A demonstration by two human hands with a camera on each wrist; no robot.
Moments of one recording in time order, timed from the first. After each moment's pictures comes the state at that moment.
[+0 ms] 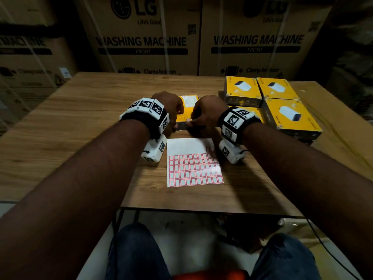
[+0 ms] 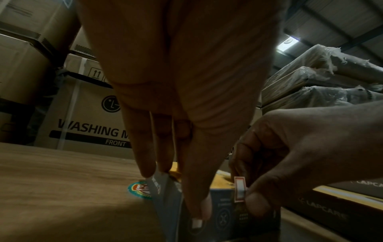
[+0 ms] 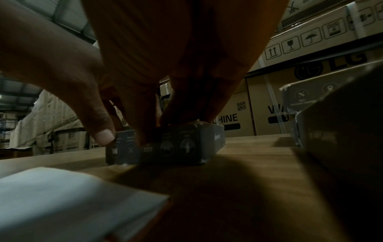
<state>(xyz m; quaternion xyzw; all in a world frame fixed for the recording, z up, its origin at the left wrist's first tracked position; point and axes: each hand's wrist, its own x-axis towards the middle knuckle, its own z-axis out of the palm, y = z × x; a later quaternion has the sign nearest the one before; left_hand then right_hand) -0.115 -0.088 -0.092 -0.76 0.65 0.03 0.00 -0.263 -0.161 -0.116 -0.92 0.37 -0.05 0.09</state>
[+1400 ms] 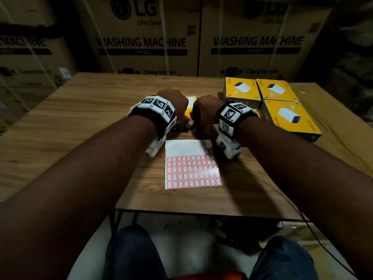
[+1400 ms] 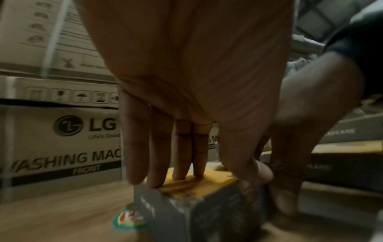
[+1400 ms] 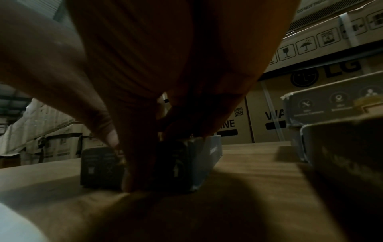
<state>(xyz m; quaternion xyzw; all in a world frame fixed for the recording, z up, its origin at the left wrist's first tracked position) -0.131 -0.114 -0.094 -0.72 0.68 -0.07 0.12 -0.257 -0.177 -0.113 -0.92 0.38 0.01 0.06</state>
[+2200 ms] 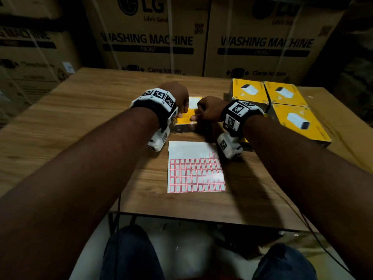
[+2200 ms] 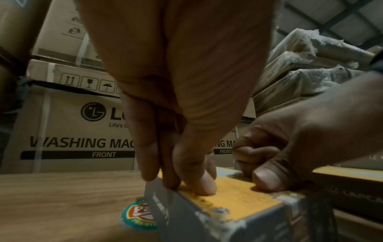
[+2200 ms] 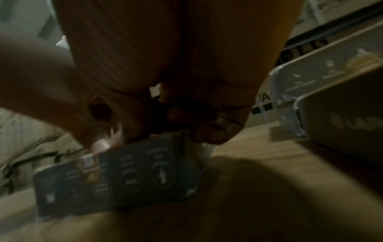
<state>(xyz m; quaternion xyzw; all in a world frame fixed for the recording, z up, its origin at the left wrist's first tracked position) -0.103 -0.132 -0.087 -0.75 0.66 0.06 0.01 -0.248 -0.195 -0.119 -0.90 0.38 -0.01 0.21</state>
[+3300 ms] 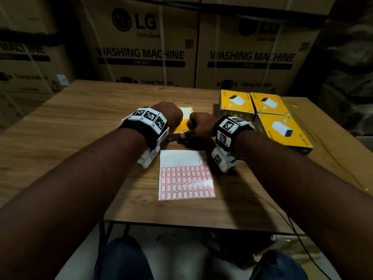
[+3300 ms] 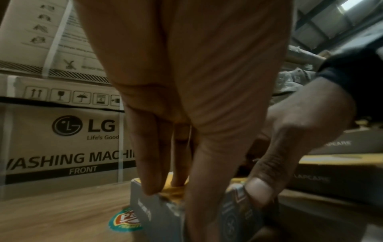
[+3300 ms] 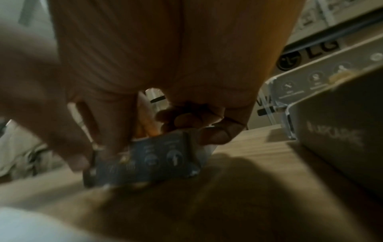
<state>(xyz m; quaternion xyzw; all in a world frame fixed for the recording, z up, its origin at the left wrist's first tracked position) -0.125 -0.110 -0.091 -0.71 0.69 -0.07 0.16 -0.260 -0.183 -0.128 -0.90 0.38 -0.02 0.20</state>
